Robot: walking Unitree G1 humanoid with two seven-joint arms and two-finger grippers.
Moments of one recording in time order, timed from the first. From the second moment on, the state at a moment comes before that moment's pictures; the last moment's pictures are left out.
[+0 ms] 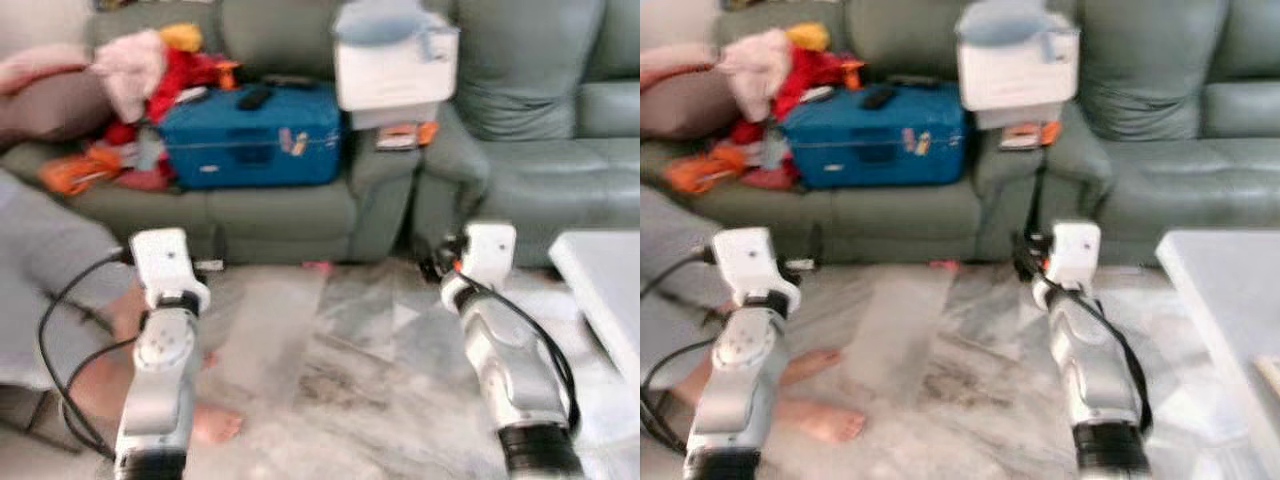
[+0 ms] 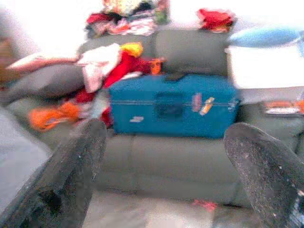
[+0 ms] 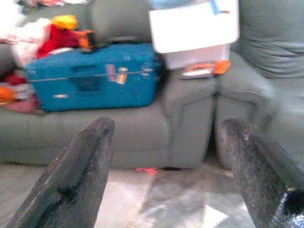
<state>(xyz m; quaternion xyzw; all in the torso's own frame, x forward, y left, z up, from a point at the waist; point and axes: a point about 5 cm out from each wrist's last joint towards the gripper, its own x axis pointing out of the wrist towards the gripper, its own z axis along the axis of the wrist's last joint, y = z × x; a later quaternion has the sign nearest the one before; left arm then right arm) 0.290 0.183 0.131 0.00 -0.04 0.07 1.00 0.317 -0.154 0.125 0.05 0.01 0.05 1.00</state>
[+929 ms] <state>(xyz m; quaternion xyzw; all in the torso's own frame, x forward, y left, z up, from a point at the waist) 0.298 0.184 0.146 -0.02 -0.06 0.06 1.00 0.315 -0.159 0.122 0.05 0.02 0.04 1.00</state>
